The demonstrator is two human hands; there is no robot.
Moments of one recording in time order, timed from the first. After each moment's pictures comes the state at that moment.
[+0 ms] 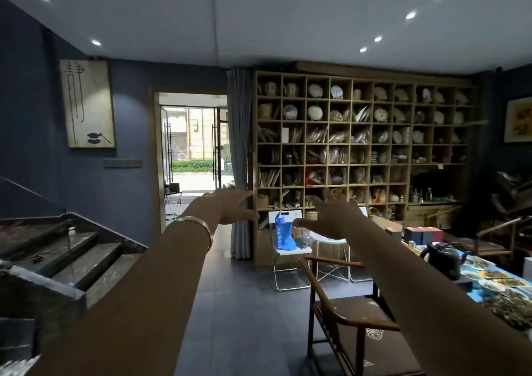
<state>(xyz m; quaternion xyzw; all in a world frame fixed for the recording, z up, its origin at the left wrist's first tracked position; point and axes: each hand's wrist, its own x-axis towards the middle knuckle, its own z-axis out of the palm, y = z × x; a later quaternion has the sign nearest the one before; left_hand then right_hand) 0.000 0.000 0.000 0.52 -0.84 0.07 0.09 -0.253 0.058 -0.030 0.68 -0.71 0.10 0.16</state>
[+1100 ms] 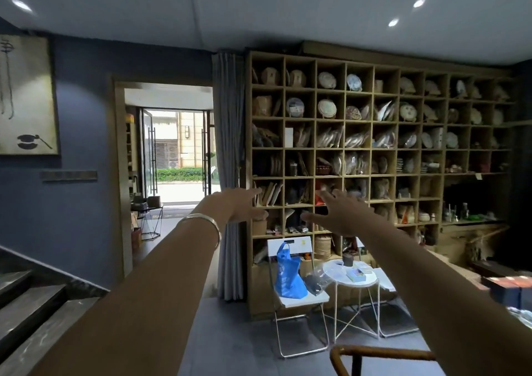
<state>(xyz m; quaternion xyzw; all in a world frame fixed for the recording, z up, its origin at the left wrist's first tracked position) -0.120 -0.644 0.018 0.51 -0.85 0.04 0.11 -0.368 -0.576 -0.010 0.66 -0.73 0.13 0.16</state>
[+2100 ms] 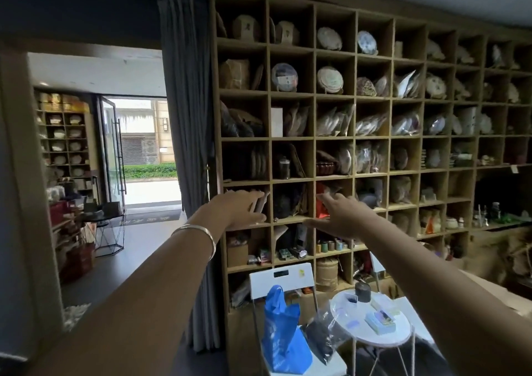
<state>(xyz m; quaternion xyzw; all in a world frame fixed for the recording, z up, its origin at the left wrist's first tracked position) -0.330 -1.256 0.015 0.45 -0.88 0.07 0.11 -0.571 -1.177 -0.010 0.65 -0.74 0.11 0.14</state>
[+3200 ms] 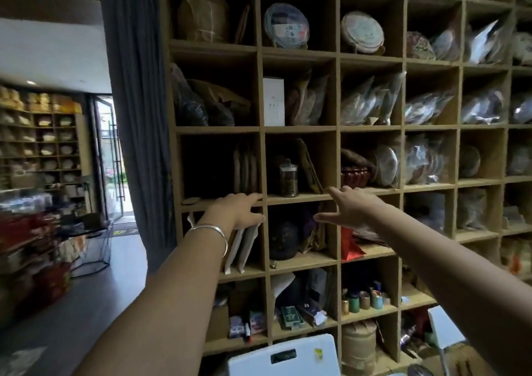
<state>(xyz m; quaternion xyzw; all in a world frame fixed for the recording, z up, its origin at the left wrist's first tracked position) -0.545 -1.792 -0.006 0.51 -0.85 0.04 0.12 -0.808 -1.711 -0.007 0.66 -0.73 0.08 0.17</state>
